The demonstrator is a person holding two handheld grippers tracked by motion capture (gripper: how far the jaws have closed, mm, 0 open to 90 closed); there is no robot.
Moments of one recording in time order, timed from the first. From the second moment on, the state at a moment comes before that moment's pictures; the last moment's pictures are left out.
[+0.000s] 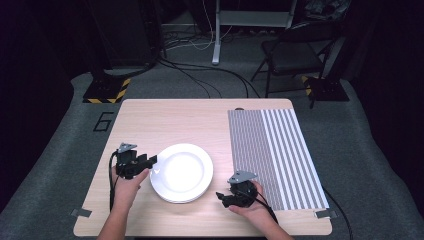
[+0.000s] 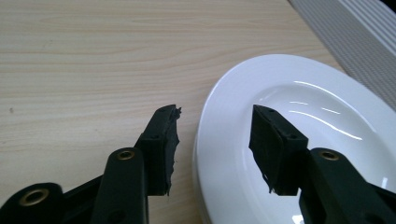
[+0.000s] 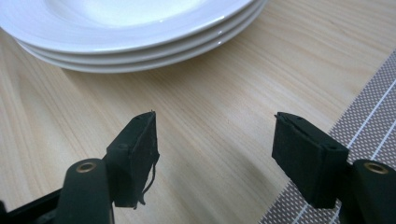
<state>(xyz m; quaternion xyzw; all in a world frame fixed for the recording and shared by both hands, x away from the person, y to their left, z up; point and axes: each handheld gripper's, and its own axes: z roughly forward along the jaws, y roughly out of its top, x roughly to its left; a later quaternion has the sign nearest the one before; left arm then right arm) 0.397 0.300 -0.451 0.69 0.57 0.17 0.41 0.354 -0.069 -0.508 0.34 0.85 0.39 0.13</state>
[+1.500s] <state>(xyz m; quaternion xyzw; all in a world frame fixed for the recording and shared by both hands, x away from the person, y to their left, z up) 0.399 0.313 -0.474 0.68 0.59 0.11 0.42 0.403 -0.056 -0.461 0.40 0.81 0.42 0.10</state>
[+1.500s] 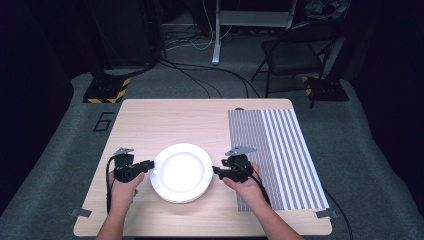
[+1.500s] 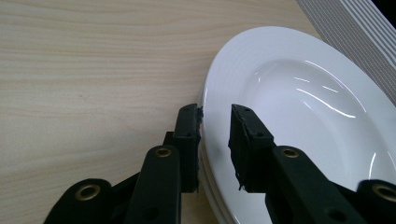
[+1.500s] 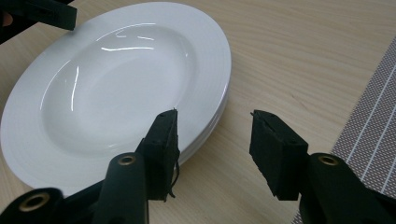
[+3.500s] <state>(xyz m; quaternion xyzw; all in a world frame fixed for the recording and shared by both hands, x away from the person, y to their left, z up) 0.395 0.296 -0.481 0.70 0.58 0.10 0.41 0.400 -0.040 -0.476 0.45 0.78 0.44 0.02</state>
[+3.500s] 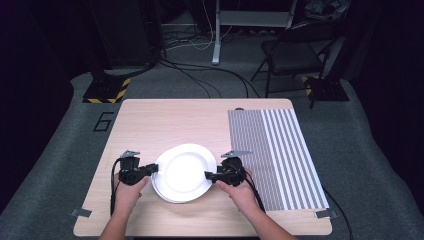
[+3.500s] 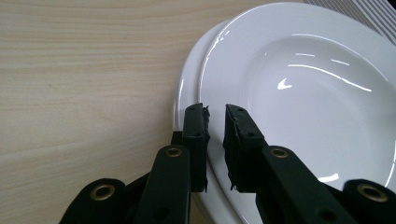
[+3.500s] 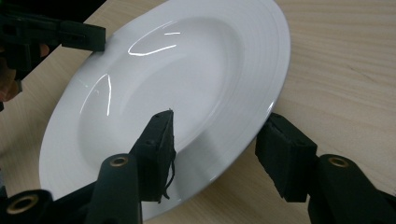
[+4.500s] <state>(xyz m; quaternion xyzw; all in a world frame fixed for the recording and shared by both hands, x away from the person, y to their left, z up) 0.397 0.269 -0.493 0.73 0.55 0.07 0.40 0.399 -0.056 -0.454 0.44 0.77 0.45 0.07</state>
